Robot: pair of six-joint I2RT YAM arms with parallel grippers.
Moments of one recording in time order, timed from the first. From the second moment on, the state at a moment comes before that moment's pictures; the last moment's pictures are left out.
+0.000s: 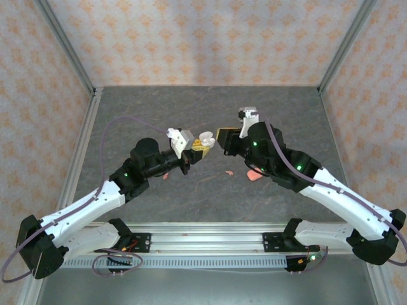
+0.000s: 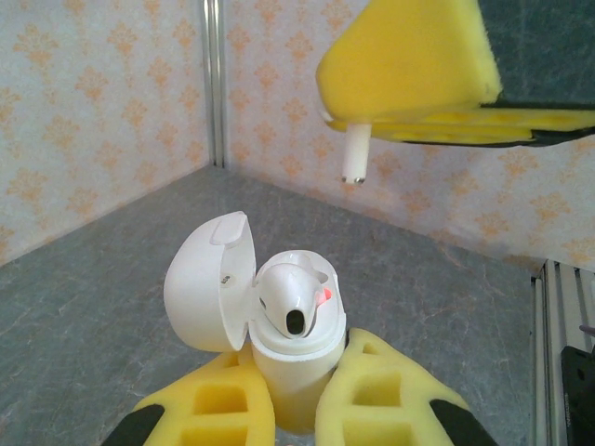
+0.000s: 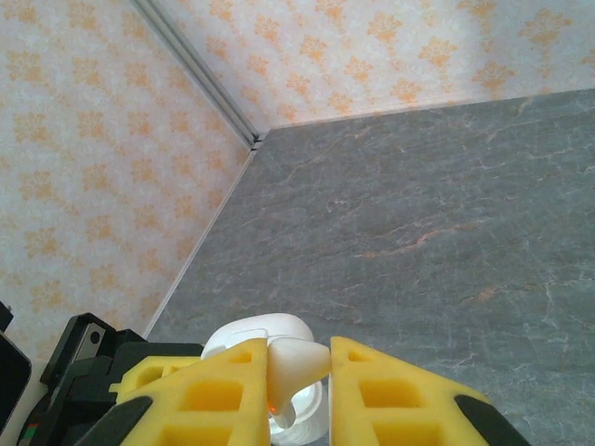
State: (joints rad) left arm -0.70 1.01 0.76 0.15 0.29 -0.03; right arm 0.93 1.08 1.25 -0.52 0.24 0.61
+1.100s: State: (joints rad) left arm -0.71 0.98 0.76 0.14 0.29 -0.03; right arm 0.94 1.13 1.25 -0.51 0.18 0.54
